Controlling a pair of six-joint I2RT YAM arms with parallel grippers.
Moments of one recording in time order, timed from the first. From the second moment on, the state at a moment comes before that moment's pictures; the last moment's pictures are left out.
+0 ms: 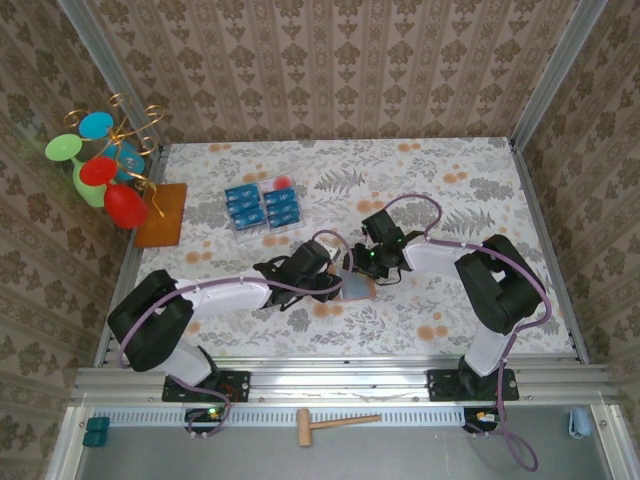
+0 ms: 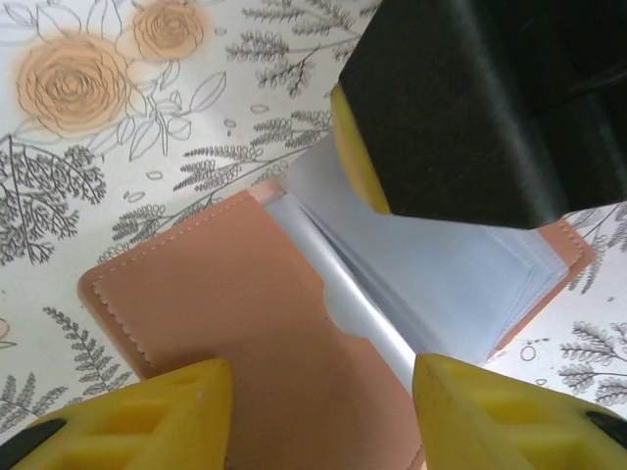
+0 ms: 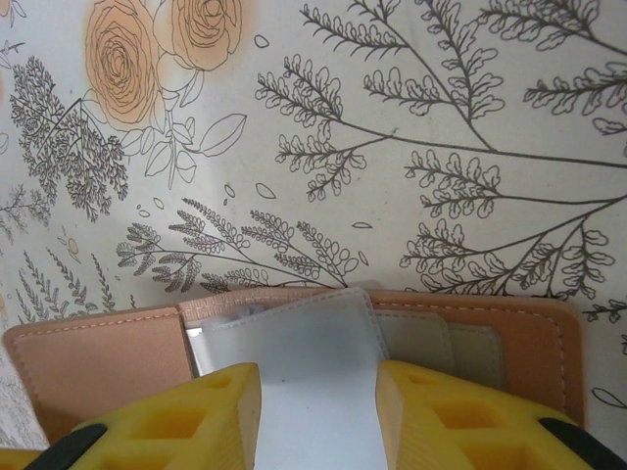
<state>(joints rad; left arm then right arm) -0.95 1.52 0.77 -0.14 -0.05 -0.35 0.53 1.75 0.92 -0.21 -0.30 0.78</state>
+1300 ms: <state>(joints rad) -0.94 1.52 0.61 0.11 0.06 -0.29 0.55 1.75 0.90 -0.16 -0.32 0.82</state>
